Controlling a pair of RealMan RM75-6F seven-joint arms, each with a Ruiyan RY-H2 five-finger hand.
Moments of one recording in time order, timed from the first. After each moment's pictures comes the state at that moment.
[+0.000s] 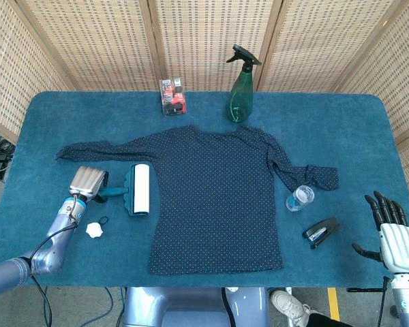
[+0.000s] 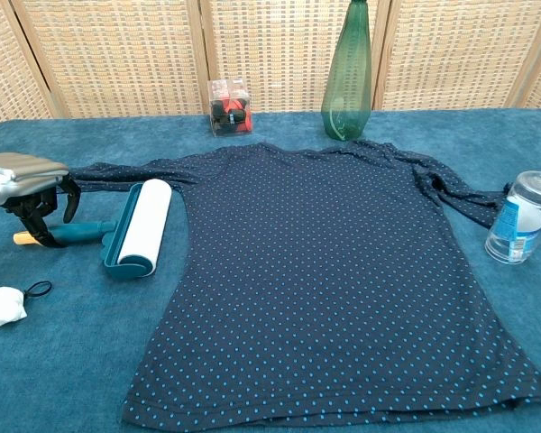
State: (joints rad) left arm -0.75 -1.52 -0.09 -1.19 0.84 0.79 0.56; right arm 0.08 -1.15 0.08 -1.59 -1.43 1.43 0.05
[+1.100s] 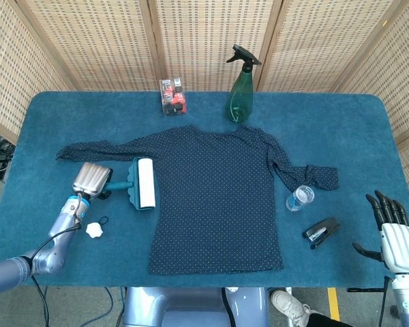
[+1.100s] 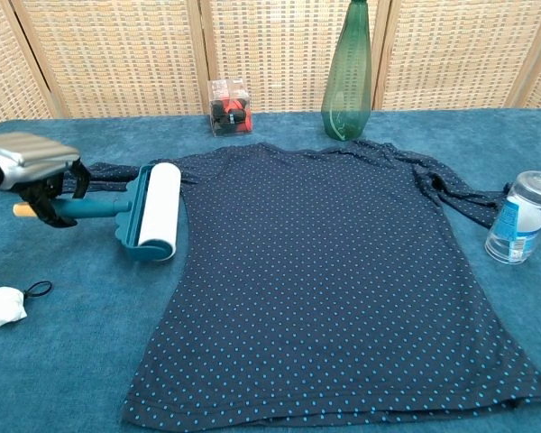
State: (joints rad) left arm -0.78 -1.47 -0.09 -1.29 0.86 0.85 0.64; right arm 0.08 -1.14 0.09 -1.58 -1.44 1.44 0.06
